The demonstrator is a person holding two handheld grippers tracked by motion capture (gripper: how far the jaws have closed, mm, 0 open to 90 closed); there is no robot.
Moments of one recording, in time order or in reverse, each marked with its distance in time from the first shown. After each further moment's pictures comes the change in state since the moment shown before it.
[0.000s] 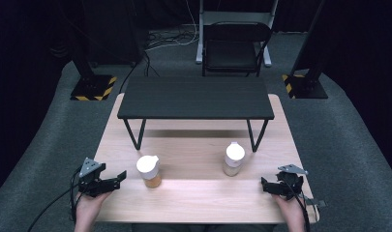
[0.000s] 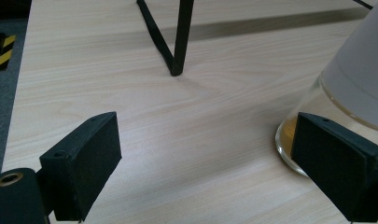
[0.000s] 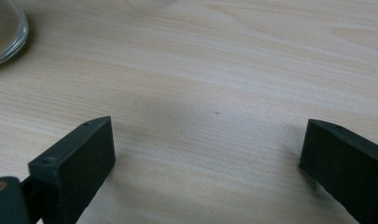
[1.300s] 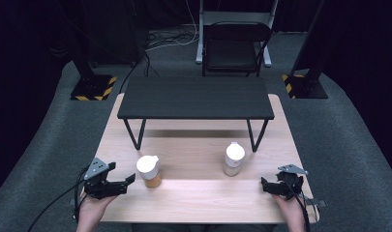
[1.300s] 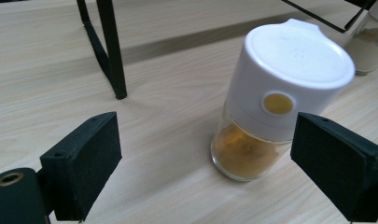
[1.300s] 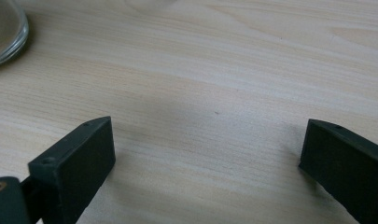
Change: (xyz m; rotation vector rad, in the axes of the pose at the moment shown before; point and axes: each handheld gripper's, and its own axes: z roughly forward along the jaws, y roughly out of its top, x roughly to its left) left arm -0.020 0.018 -0.011 -0.010 -0.124 0.095; right arm 0.000 0.000 0.000 0.000 0.000 0.000
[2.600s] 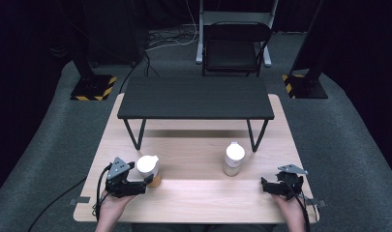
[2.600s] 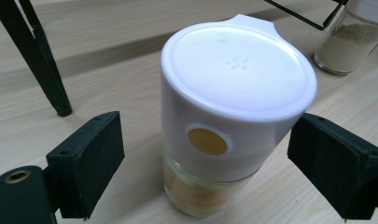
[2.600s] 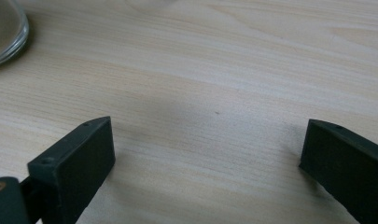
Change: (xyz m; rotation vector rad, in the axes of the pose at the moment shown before) left arm -0.026 0.001 0.041 -0.001 -0.044 0.021; right arm 0.000 0.000 0.000 0.000 0.001 -0.001
